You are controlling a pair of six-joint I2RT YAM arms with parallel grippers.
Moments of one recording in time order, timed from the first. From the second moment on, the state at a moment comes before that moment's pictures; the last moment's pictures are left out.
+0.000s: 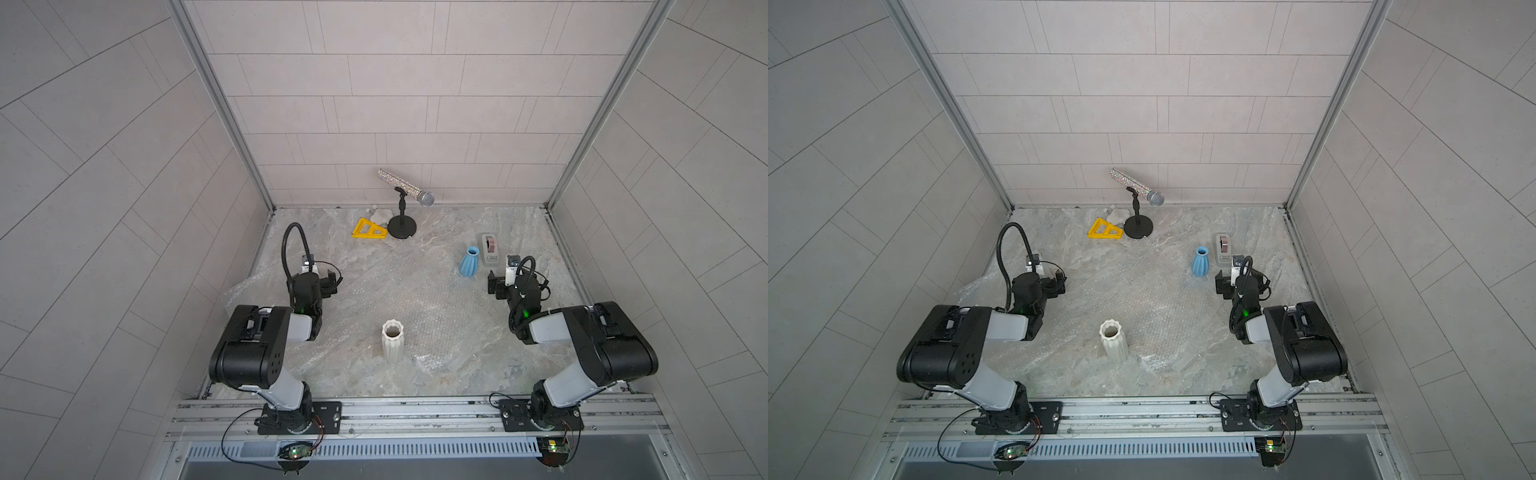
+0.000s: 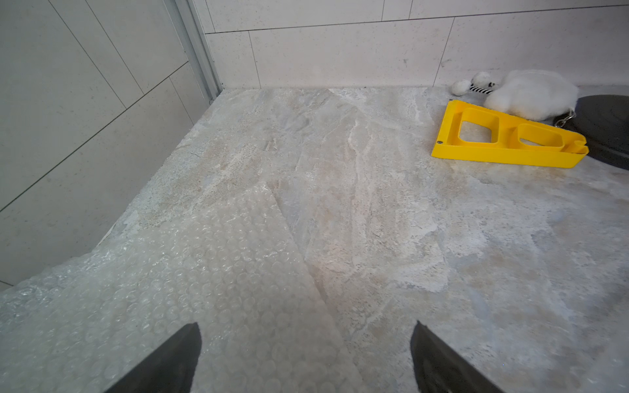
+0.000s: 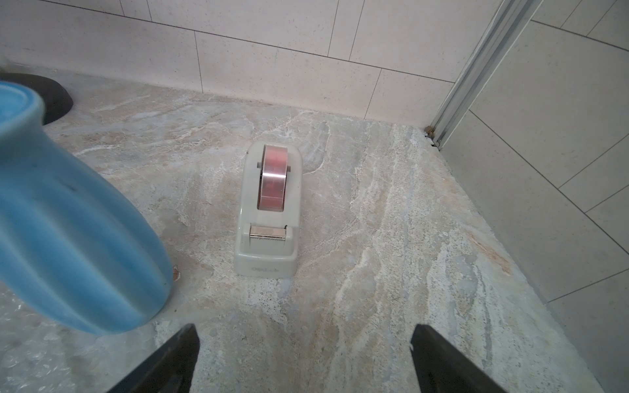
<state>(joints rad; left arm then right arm) -0.05 1.58 0.38 0.79 -0.26 -0.01 0.07 1.57 0.33 0.90 0.23 -0.09</state>
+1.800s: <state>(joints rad) -0.52 0.47 0.58 -0.38 0.07 -0.49 0.58 0.85 0.53 -0.16 -0.01 0.31</state>
